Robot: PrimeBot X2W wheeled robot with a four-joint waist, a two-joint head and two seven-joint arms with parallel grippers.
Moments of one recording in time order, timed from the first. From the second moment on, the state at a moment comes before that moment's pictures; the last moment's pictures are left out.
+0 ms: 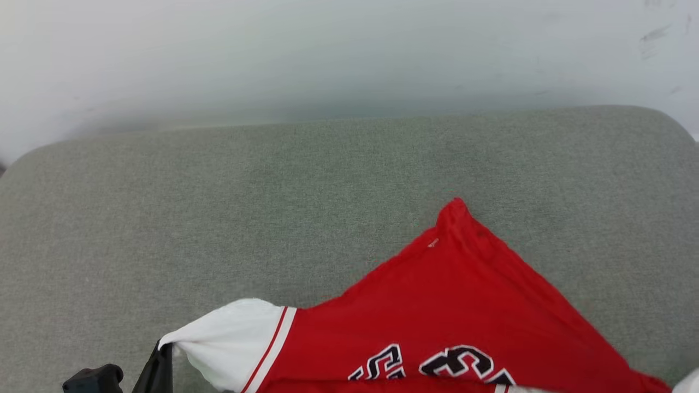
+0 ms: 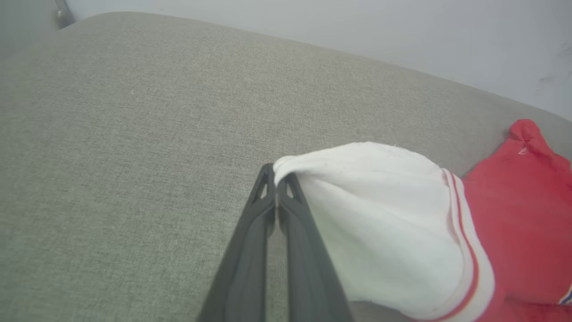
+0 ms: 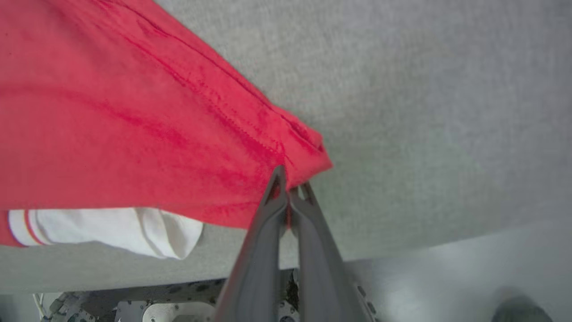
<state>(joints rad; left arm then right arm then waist) 0.19 0.32 -0.13 0.04 -0.57 0.15 -0.12 0.06 -0.31 -0.25 0.18 0.49 0.13 0.78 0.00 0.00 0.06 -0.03</state>
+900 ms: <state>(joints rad) 0.10 0.32 -0.19 -0.02 -0.55 0.16 -0.11 -0.20 -0.25 -0.07 0.27 0.51 0.13 0.26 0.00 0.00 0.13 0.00</state>
